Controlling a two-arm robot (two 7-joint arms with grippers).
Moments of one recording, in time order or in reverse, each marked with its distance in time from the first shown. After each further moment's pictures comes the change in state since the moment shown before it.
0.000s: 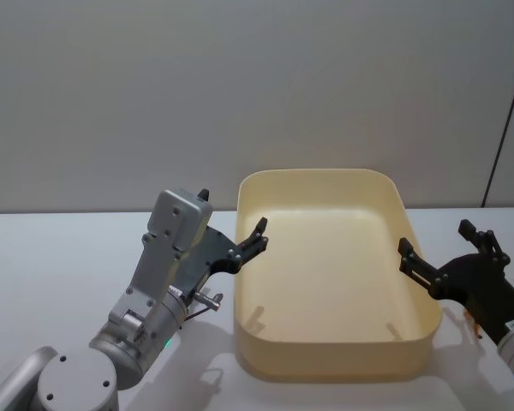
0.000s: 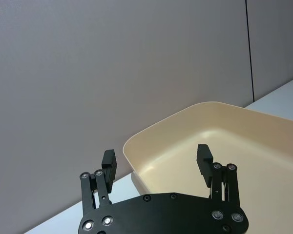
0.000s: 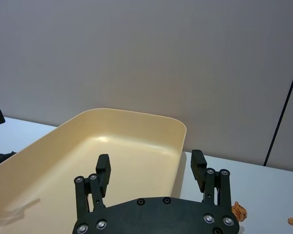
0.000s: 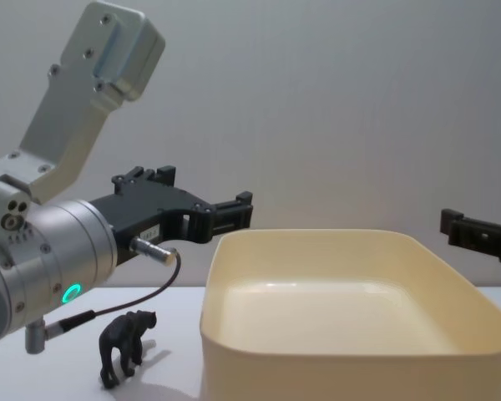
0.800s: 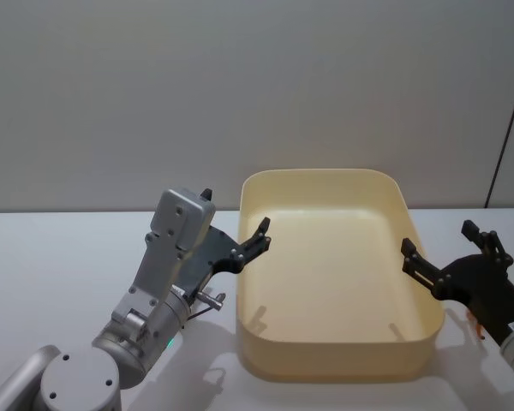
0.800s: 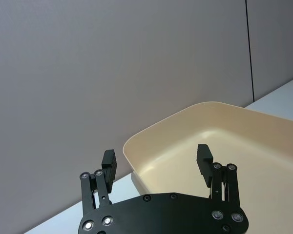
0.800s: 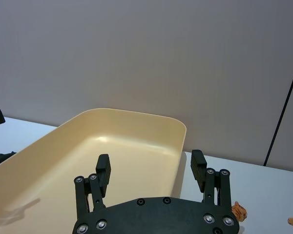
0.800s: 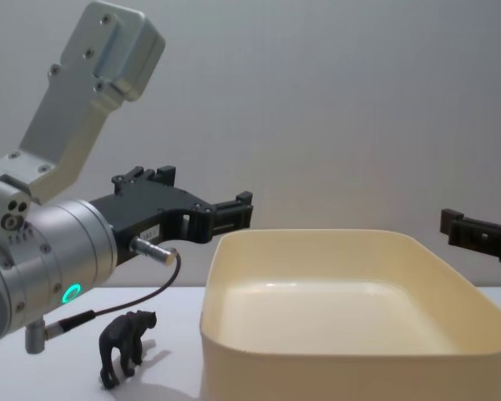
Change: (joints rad) left arm 0.000 0.000 0.000 0.000 0.000 0.000 0.000; right arm 0.000 0.000 0.000 0.000 0.000 0.000 0.000
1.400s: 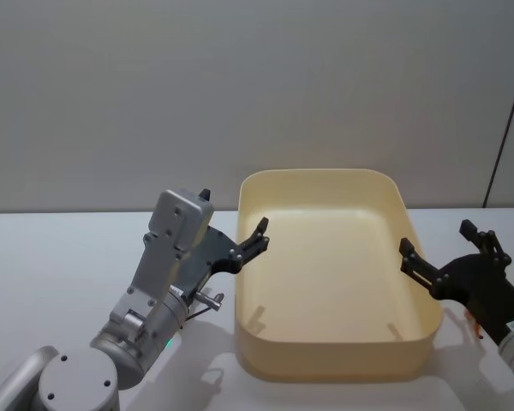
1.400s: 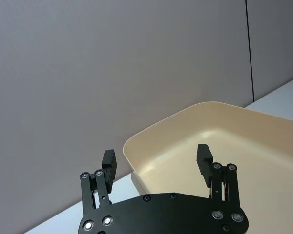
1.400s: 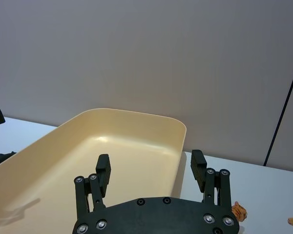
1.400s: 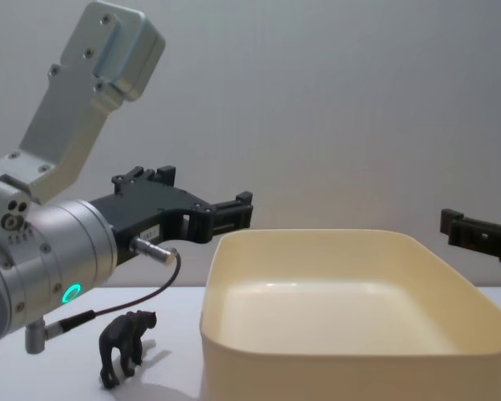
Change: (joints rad) left arm 0.000 0.000 0.000 0.000 0.000 0.000 0.000; right arm 0.000 0.000 0.000 0.000 0.000 0.000 0.000
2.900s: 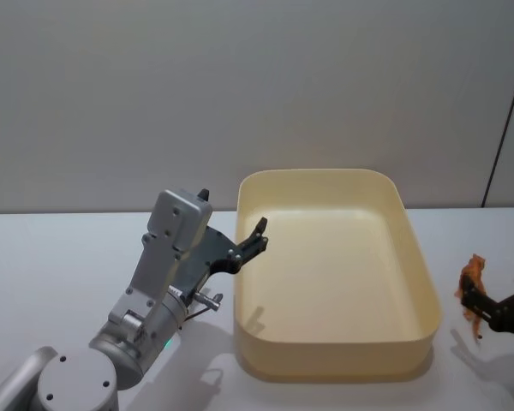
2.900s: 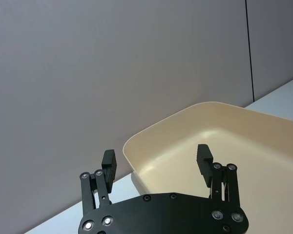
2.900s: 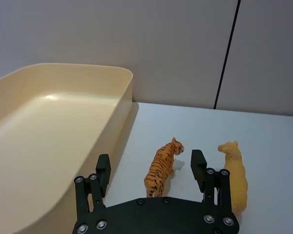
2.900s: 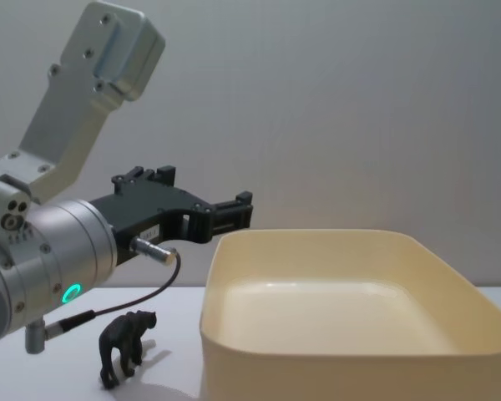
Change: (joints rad) left arm 0.000 0.000 0.000 0.000 0.000 0.000 0.000; right arm -0.083 0.092 0.085 0.004 0.100 0.091 -0.062
